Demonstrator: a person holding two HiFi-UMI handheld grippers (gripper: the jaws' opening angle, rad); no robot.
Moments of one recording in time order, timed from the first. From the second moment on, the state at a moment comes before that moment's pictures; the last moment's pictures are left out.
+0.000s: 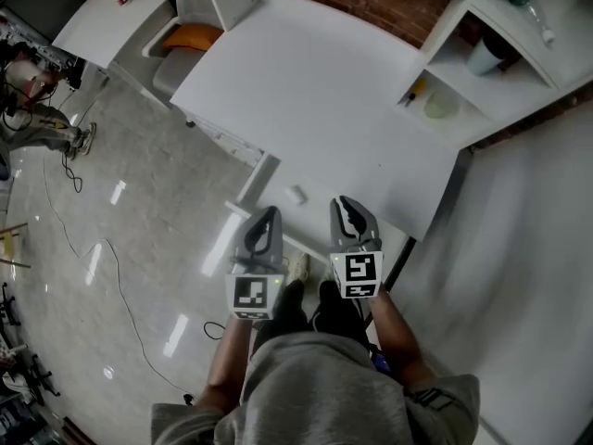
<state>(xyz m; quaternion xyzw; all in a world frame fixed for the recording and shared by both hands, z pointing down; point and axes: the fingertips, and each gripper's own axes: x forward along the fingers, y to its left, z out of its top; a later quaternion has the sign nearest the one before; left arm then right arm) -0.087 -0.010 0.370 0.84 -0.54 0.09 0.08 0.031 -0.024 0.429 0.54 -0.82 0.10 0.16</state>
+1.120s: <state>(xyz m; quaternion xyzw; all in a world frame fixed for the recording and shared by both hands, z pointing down) -0.001 0.040 0.346 0.93 -0.34 0.10 0.03 0.083 0.079 0.357 0.68 -0.72 0.05 0.12</state>
